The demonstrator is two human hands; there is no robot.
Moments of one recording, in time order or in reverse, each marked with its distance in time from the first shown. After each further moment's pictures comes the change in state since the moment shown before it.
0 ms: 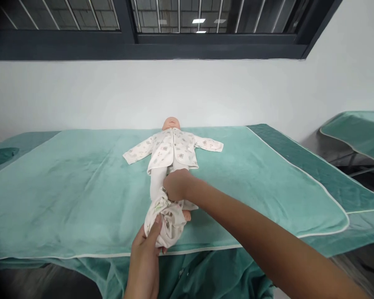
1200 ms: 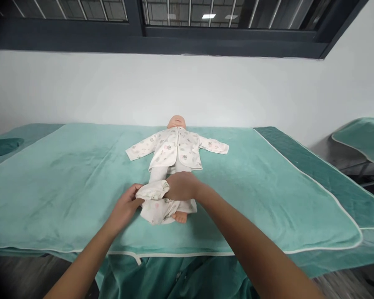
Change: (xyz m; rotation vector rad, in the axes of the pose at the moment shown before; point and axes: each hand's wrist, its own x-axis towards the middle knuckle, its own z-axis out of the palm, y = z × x) left_hand 0.124 0.065 -0.054 0.617 -0.463 0.384; right_hand 0.016 0.020 0.033 0.350 0.191 -0.038
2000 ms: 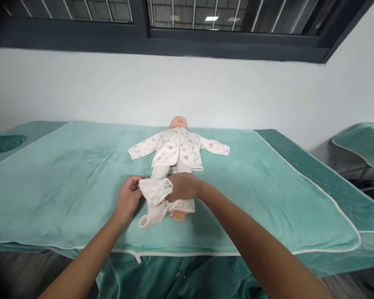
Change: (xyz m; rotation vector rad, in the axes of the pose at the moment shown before) left_hand 0.021 -0.005 0.010 -0.169 0.285 0.142; right_hand -0.003 0.006 -0.002 0.196 -0.042 -0.064
